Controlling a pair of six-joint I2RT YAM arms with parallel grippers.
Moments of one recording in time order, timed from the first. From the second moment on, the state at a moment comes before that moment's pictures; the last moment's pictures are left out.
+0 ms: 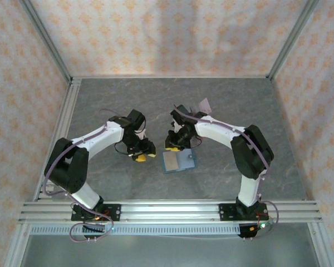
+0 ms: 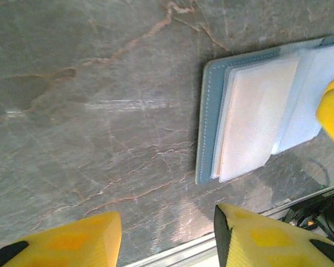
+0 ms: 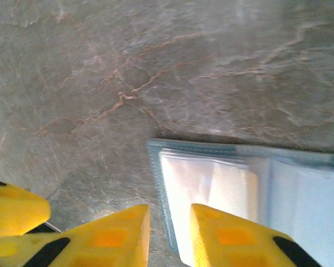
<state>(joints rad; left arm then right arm) -0.43 1.62 1.06 -0.89 0.48 -0.65 0.65 1.84 1.29 -0.71 -0.44 0.70</state>
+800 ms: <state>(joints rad) -0.52 1.74 1.14 -0.86 0.48 -0.67 0.53 1.96 1.70 -1.20 0.12 0.37</state>
